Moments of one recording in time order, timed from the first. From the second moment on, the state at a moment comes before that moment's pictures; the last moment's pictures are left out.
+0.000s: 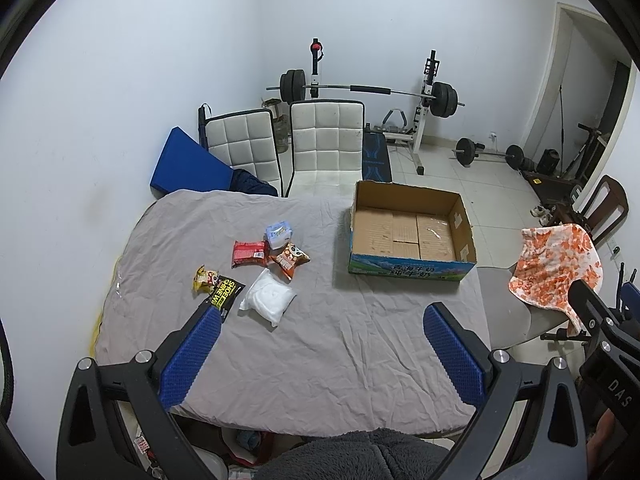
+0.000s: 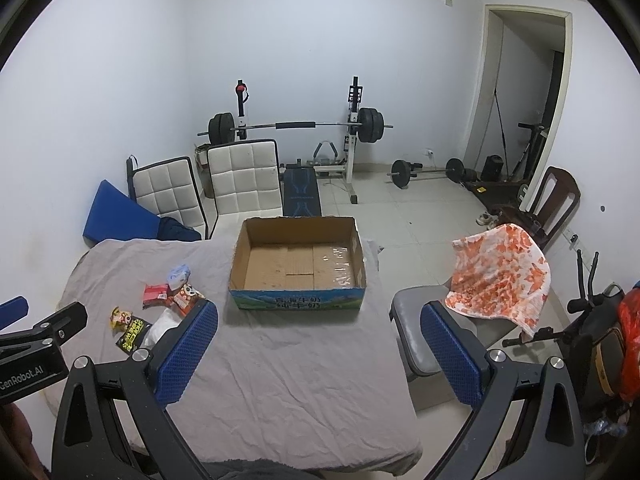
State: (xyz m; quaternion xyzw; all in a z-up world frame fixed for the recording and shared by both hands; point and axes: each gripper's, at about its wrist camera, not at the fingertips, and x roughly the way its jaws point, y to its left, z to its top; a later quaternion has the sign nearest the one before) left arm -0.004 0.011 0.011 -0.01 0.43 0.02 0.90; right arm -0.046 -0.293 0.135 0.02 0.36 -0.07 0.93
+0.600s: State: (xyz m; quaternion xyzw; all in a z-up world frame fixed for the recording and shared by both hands) left arm 0.022 0.006 0.002 -0.02 0.44 0.07 0.89; right arm -0.001 -0.315 0.108 0.03 0.38 -0.01 0.92
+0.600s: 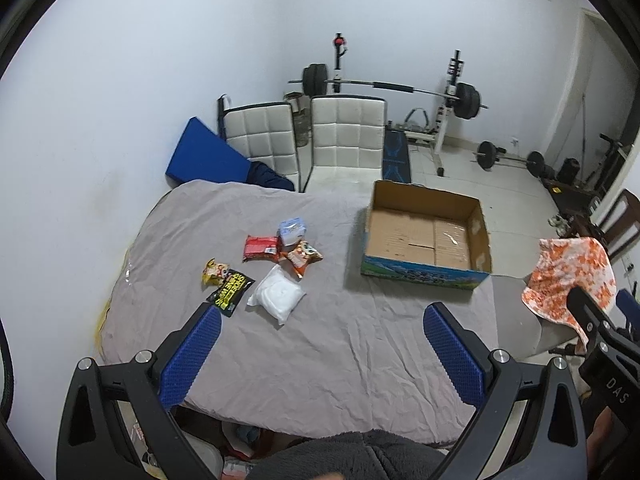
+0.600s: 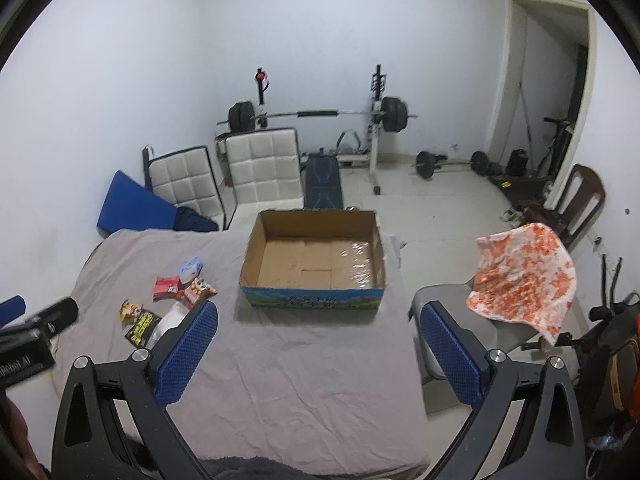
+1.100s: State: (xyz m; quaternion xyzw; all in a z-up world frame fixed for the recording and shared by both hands) left arm 0.071 0.180 -0.099 -0.10 0.51 0.21 0.83; right arm 0.141 -0.192 -0.059 -0.03 0.55 0.12 0.83
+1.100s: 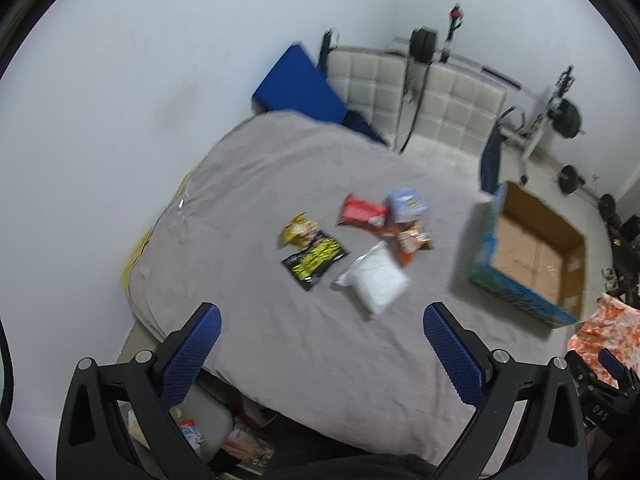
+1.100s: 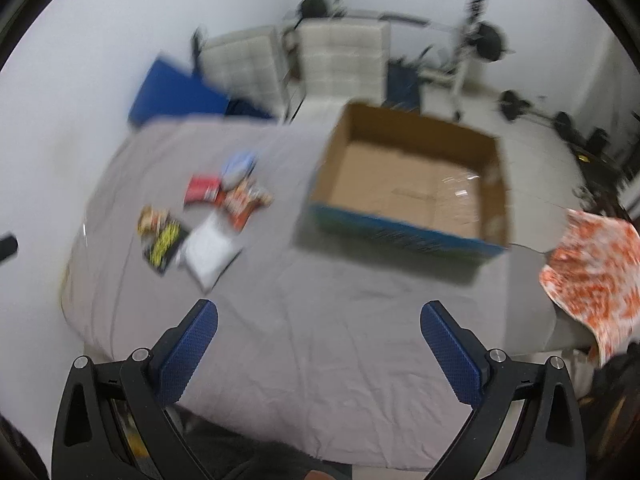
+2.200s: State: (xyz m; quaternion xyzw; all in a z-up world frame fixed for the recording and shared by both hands) left arm 0.261 0.297 -0.421 -0.02 0.73 0.01 0.68; right arm 0.288 0.025 -0.374 0.03 0.78 -0.01 0.62
